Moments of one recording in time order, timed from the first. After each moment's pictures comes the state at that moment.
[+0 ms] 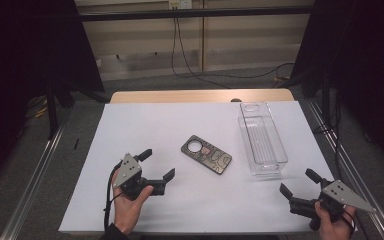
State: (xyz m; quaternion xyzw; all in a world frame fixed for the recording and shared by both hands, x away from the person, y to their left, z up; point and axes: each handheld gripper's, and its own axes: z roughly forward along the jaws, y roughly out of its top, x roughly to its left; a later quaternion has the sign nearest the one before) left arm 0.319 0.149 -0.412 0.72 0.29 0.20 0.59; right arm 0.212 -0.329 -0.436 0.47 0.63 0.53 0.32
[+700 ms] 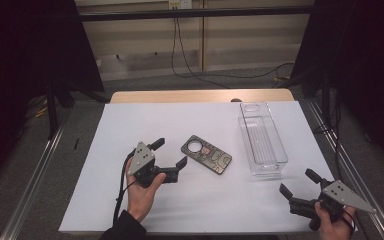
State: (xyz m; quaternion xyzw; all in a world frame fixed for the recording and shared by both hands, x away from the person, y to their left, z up) left arm 0.339 0.114 -0.398 0.71 0.28 0.21 0.61; right arm 0.212 -0.328 -0.436 0.47 0.63 0.53 0.32
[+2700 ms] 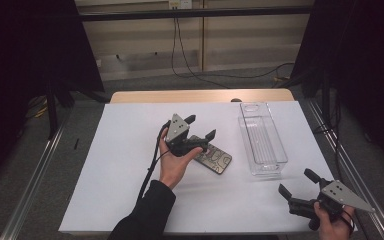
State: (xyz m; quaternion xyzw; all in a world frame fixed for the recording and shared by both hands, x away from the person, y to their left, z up) left arm 0.407 0.037 -0.390 0.72 0.27 0.20 0.61; right arm 0.213 -0.327 -0.436 0.46 0.63 0.53 0.32
